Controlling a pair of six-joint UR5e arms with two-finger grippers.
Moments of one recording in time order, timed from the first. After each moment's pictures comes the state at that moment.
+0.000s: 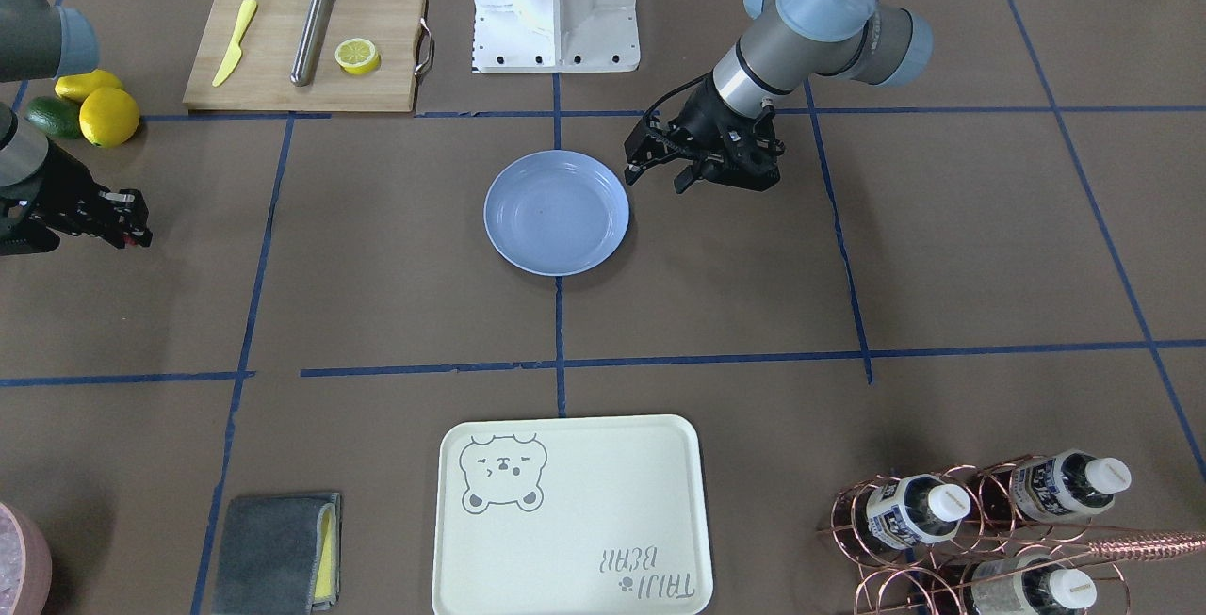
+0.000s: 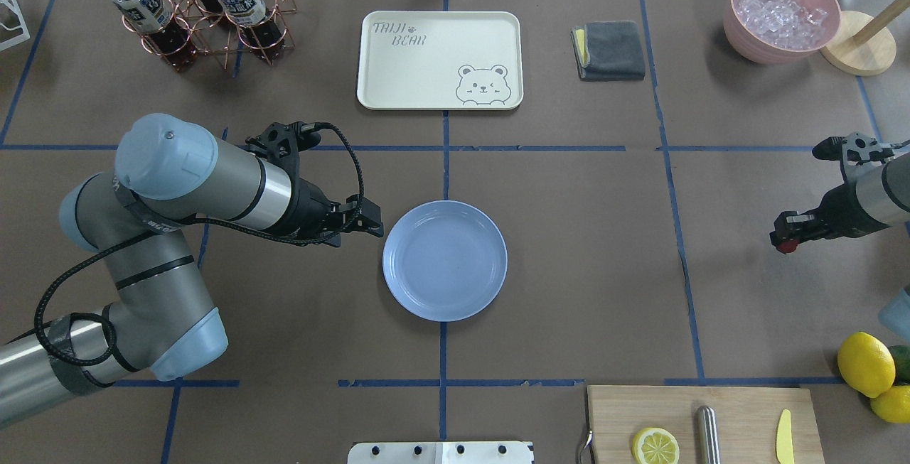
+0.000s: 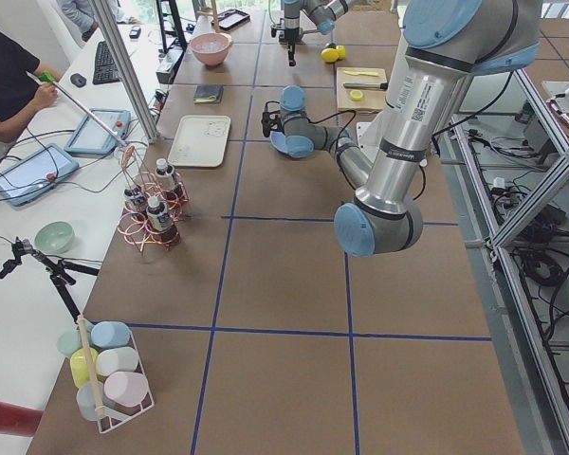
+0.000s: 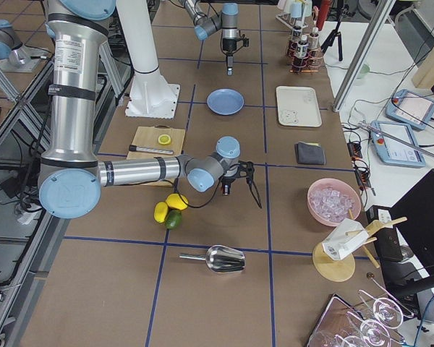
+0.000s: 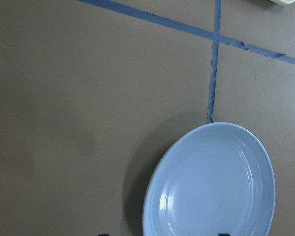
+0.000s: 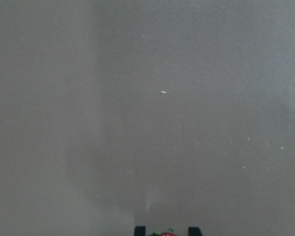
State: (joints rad) left arm -0.58 -2.00 -1.77 -2.15 -2.06 -1.44; right arm 0.90 -1.67 1.73 -0.95 2.20 0.95
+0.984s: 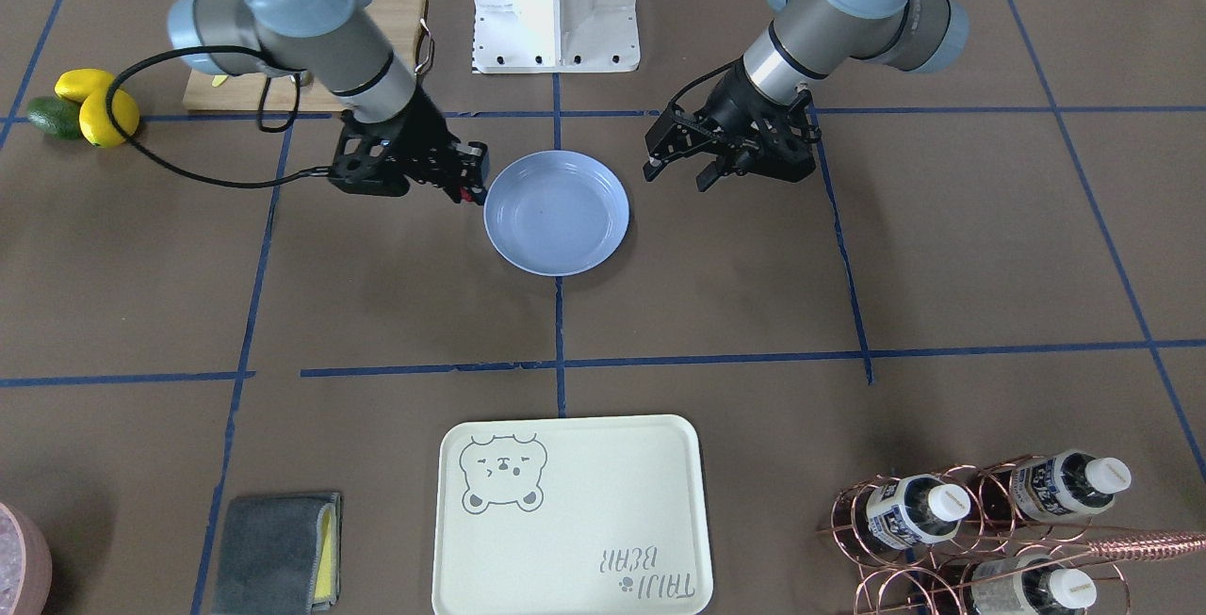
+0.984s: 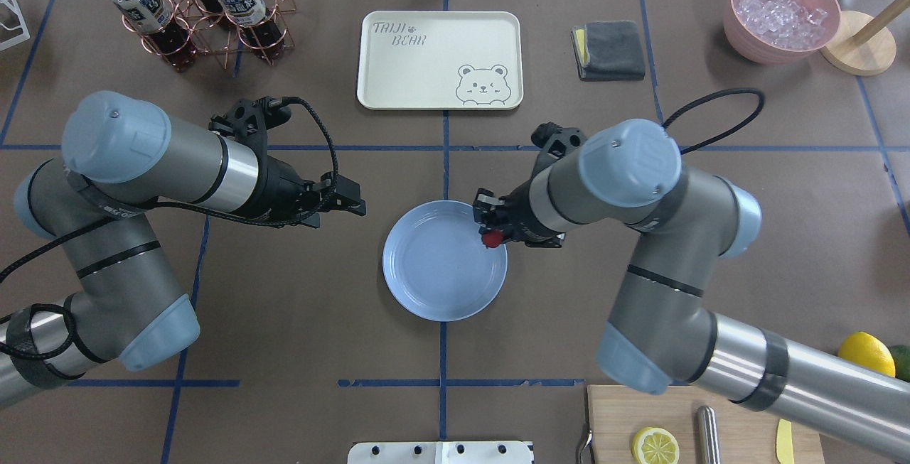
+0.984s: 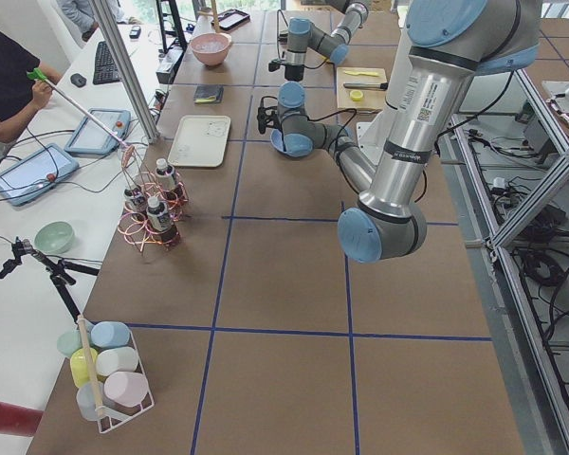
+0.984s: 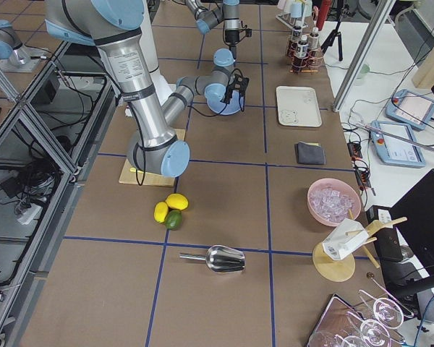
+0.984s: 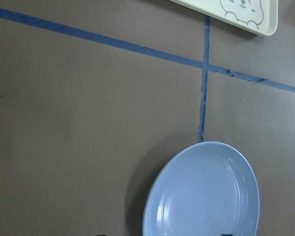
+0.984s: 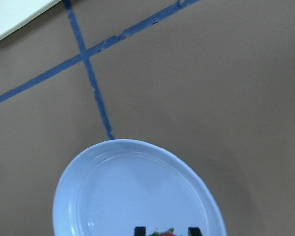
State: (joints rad) left arm -0.63 -1.95 -1.84 -2.15 -2.06 -1.44; right arm 0.50 -1.02 1.76 -1.24 1.90 1.68
